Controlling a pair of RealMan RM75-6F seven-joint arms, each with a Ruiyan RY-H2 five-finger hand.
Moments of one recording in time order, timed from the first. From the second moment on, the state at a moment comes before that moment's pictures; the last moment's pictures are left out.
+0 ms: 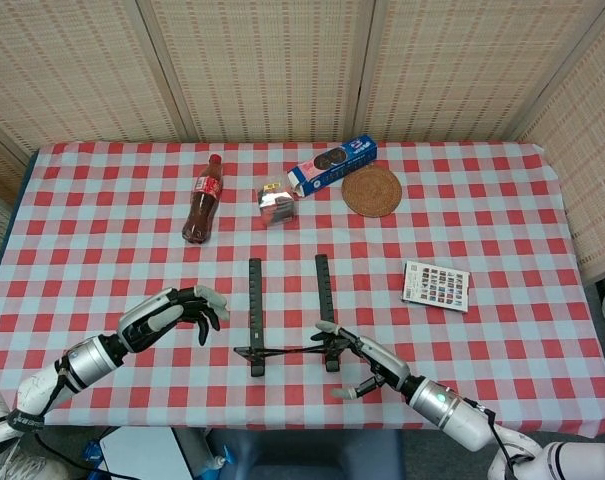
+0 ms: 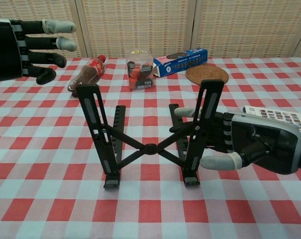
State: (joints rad) left arm -0.82 -1.07 0.17 -1.60 1.79 1.21 -1.81; right arm 0.62 -1.44 -0.13 -1.58 -1.68 1.04 1.22
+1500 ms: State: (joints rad) left arm -0.72 -1.27 0.12 -1.54 1.66 1.05 -0.77; right arm 0.60 -1.15 -0.06 -1.79 -1.66 1.14 1.02
